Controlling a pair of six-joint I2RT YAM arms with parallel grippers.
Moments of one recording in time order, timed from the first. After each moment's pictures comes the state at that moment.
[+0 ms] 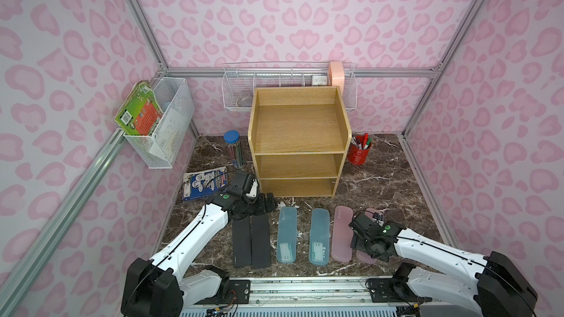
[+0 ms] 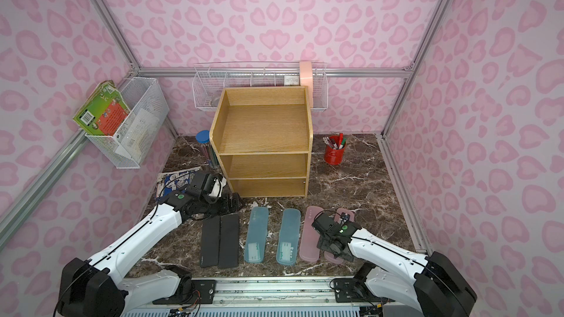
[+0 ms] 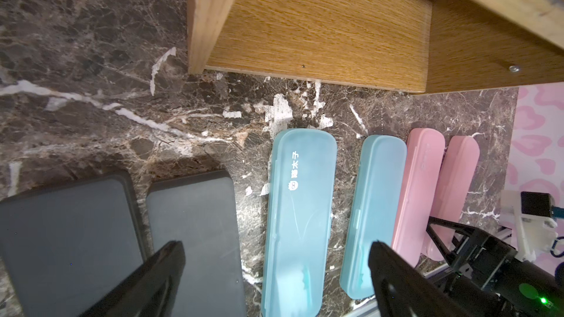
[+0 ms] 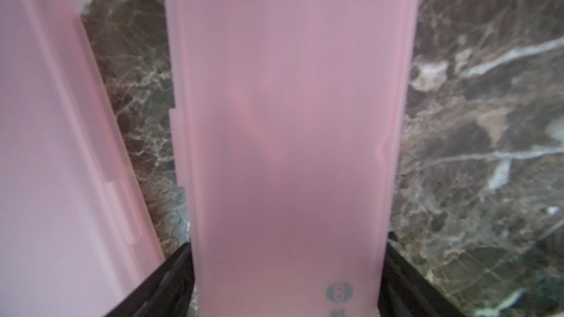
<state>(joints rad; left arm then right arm) -0.38 1.19 0.86 -0.72 0.25 -0.57 0.81 1.09 0.45 -0.81 0.21 1.14</state>
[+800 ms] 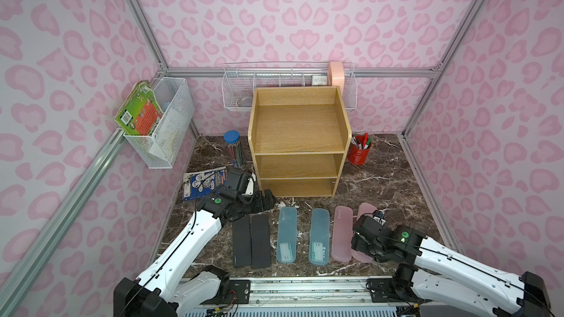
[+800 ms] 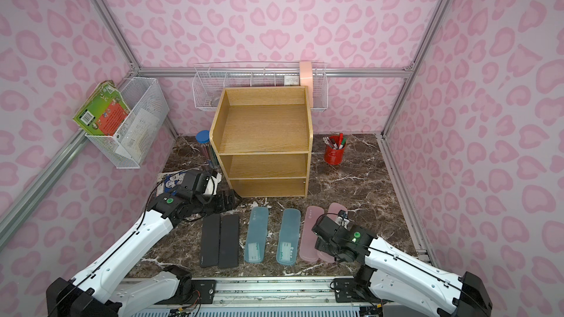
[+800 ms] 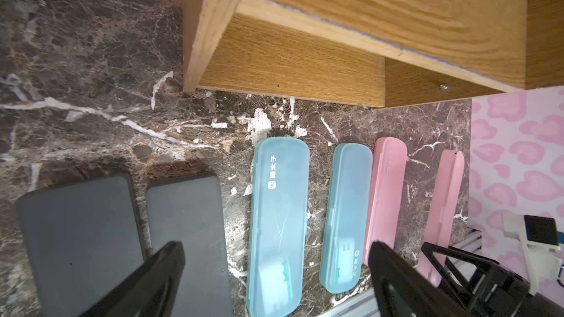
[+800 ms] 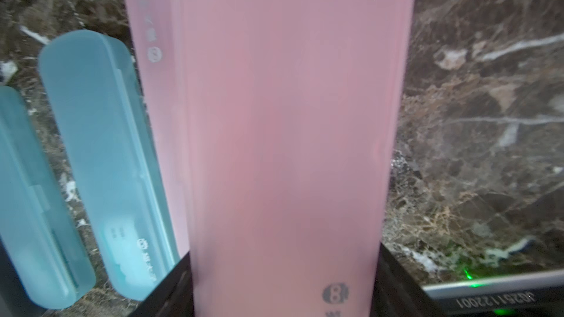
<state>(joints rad) -0.39 1.07 0.91 -0.77 0.24 -0.61 0.97 0.86 0.60 -0.99 0.21 1.23</state>
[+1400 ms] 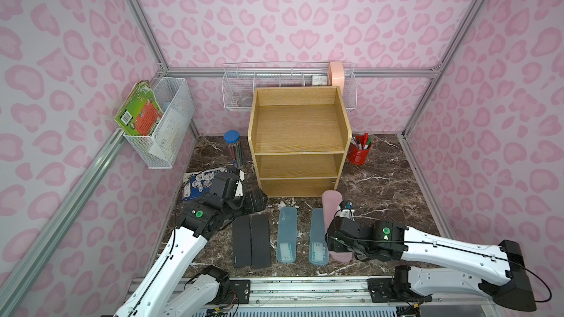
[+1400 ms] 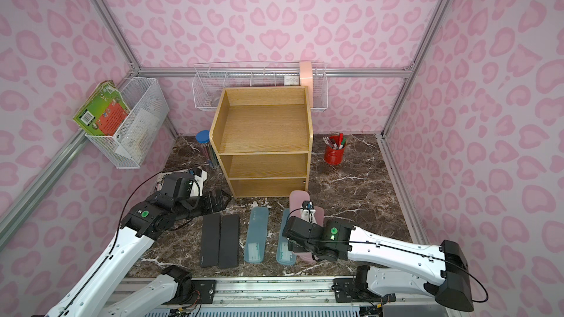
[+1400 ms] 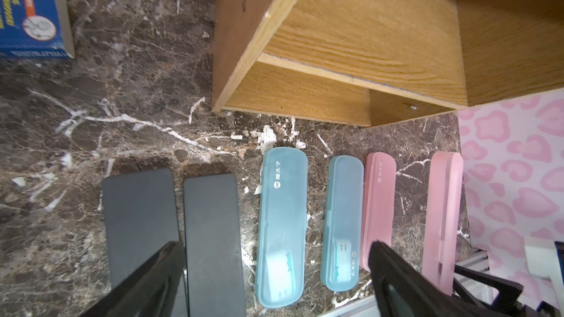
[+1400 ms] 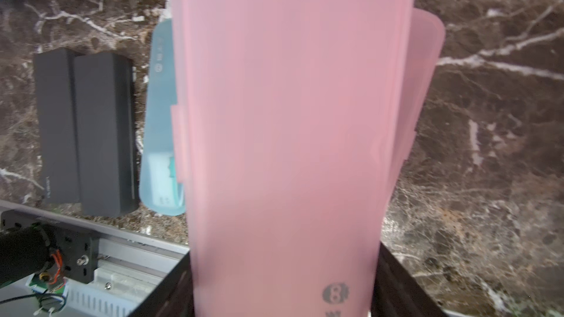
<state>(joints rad) -0.39 0.90 1.00 -0.90 0.13 -0.60 1.28 1.12 0.92 -0.91 0.31 1.09</state>
